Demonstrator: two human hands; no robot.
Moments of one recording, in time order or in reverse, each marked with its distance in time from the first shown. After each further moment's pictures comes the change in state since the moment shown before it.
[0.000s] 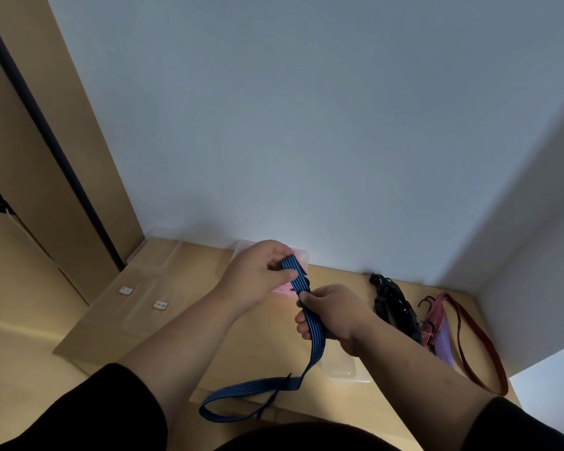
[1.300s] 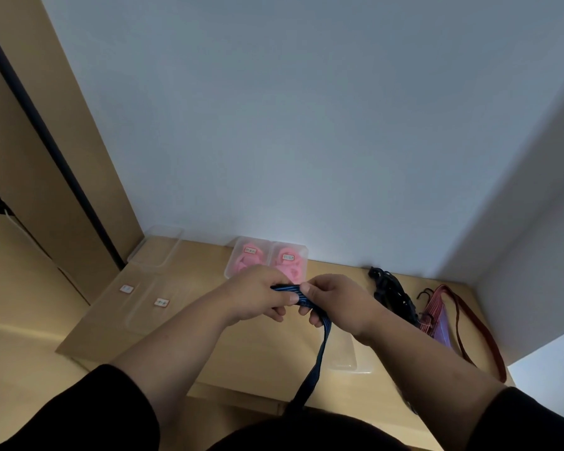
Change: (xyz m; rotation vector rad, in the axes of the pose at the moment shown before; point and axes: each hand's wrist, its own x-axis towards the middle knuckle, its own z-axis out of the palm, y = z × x) left_hand -0.014 -0.014 -0.005 0.037 -0.442 -0.200; right_hand -0.007 0.000 -0.013 -0.285 -0.055 -0.240
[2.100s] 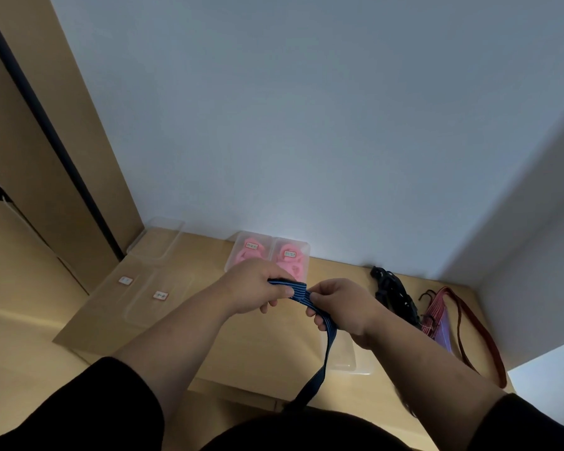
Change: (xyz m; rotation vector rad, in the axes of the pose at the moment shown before) left_hand 0.007 -0.006 -0.011 0.253 0.070 0.054; right_hand 0.009 0.006 0.001 0.092 0.033 0.188
